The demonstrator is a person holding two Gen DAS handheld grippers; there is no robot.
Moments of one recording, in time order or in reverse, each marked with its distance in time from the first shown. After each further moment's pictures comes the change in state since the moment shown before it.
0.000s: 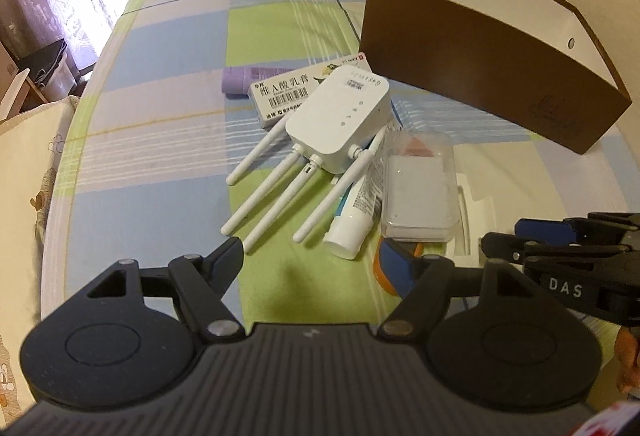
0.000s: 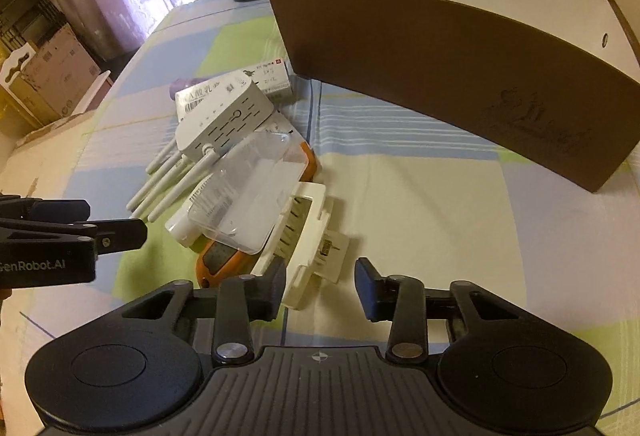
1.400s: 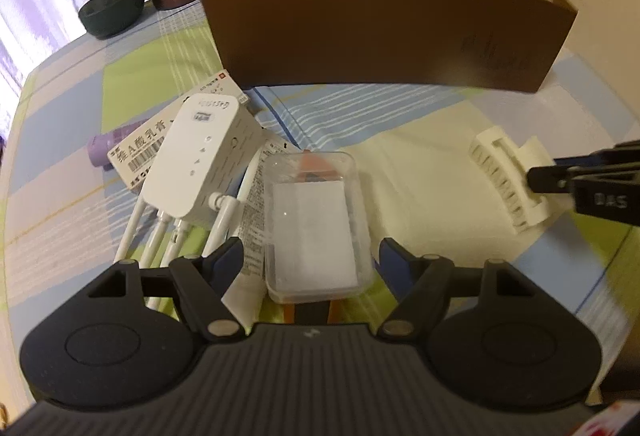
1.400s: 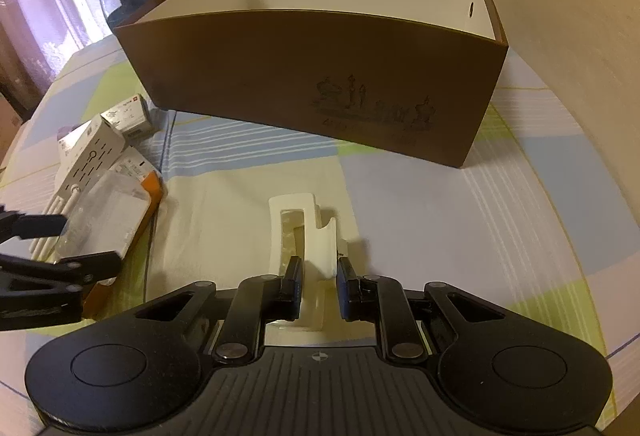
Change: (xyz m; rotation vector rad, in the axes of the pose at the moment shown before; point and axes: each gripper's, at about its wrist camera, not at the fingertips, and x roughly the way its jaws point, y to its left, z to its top) left arm 0.052 -0.078 0.013 0.321 -0.035 -0.082; right arm -0.023 -0.082 -0.008 0.159 -0.067 -0.203
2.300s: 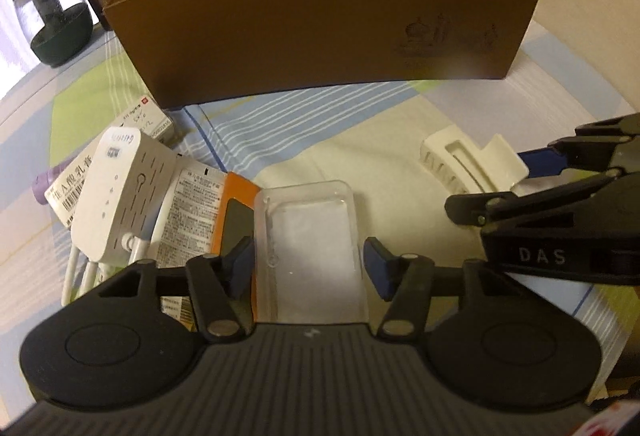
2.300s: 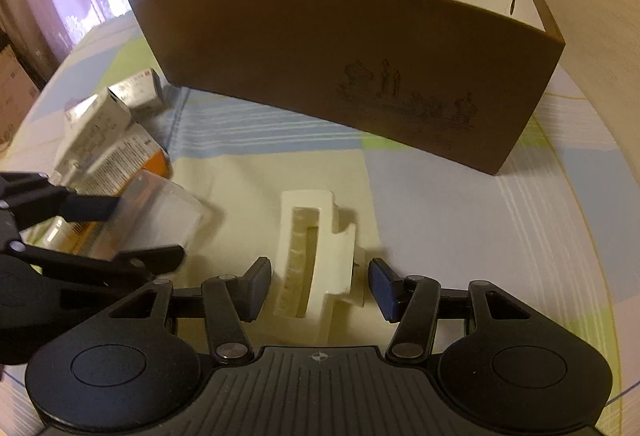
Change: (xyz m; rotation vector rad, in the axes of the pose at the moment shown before) left arm 0.024 -0.041 0.011 0.082 0.003 -0.052; right arm 0.031 0.000 0.002 -0.081 0.034 0.046
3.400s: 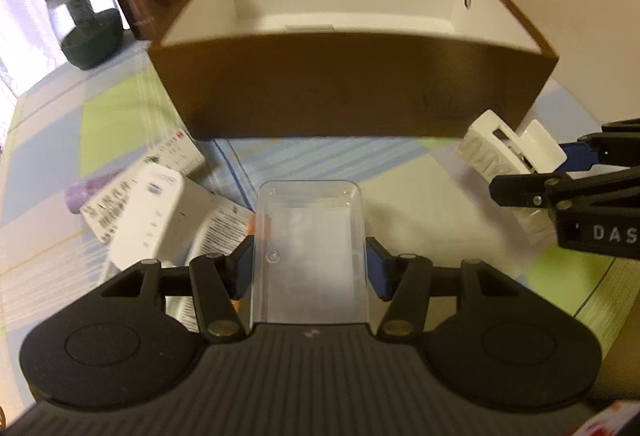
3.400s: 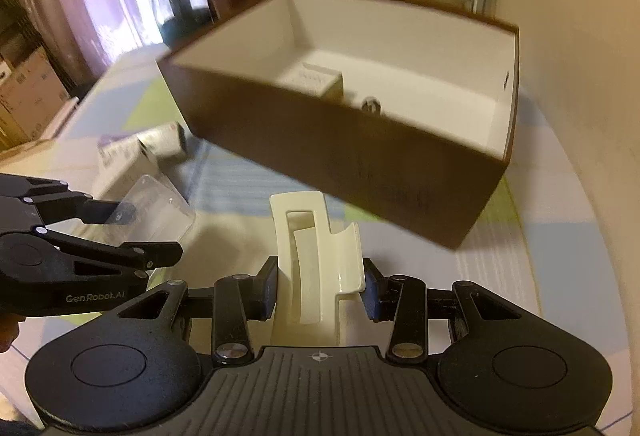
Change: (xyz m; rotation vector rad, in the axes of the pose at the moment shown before) left arm -0.039 0.011 0.030 -0.107 -0.028 0.035; right arm -0.066 -0.021 0.041 -0.077 -0.079 0.083
